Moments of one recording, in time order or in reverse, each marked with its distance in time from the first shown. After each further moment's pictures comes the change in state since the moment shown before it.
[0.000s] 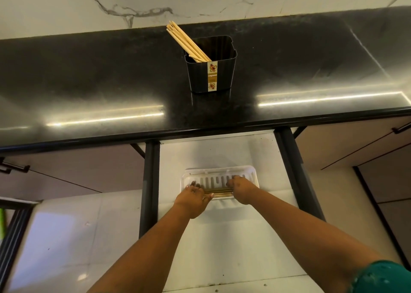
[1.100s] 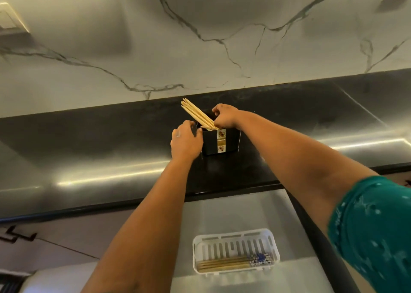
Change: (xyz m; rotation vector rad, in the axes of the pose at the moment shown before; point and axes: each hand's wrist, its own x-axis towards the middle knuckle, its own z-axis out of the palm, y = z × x) left_hand 0.021 0.034 -0.313 -0.532 0.956 0.042; right_hand 0.038 -0.038 -0.381 0.493 0.498 -0.034
